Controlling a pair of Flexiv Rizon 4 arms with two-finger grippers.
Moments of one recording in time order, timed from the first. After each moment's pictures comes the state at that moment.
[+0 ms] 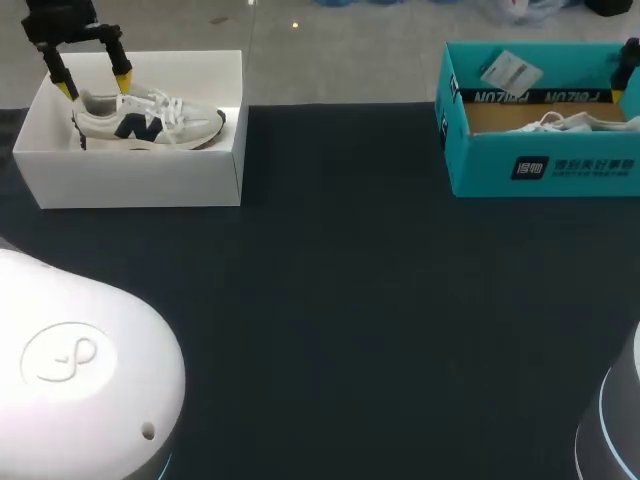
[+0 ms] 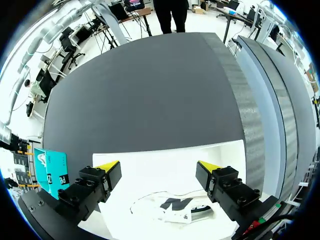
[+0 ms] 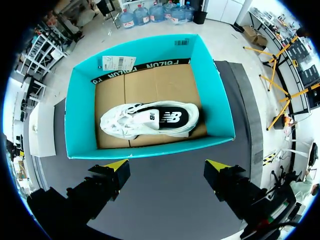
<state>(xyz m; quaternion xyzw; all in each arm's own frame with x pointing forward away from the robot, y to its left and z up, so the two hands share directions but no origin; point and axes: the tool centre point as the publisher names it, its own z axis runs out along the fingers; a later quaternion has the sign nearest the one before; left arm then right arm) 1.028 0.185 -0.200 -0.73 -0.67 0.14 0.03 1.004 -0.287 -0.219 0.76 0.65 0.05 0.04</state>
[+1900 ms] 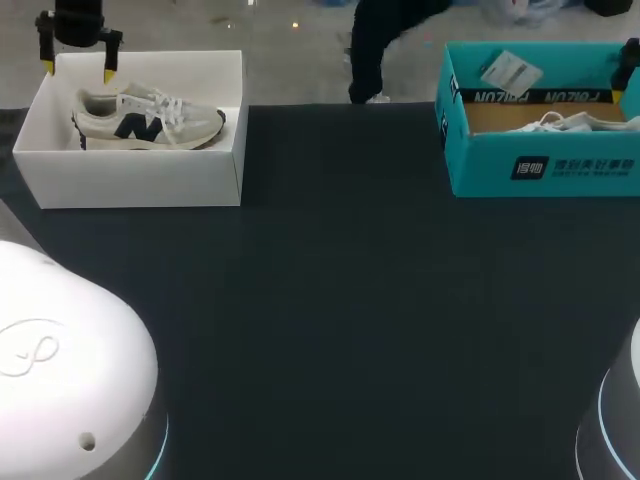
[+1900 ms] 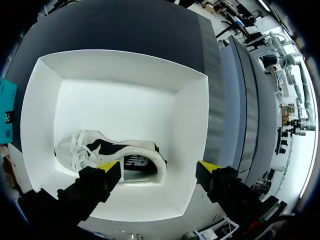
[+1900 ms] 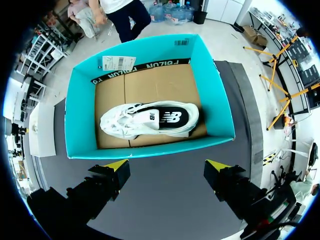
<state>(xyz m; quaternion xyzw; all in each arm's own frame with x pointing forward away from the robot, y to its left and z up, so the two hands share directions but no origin) 1.171 0.279 -0.261 -0.64 -0.76 -0.10 0.10 1.004 -0.287 -0.219 0.76 0.65 0.05 0.04</state>
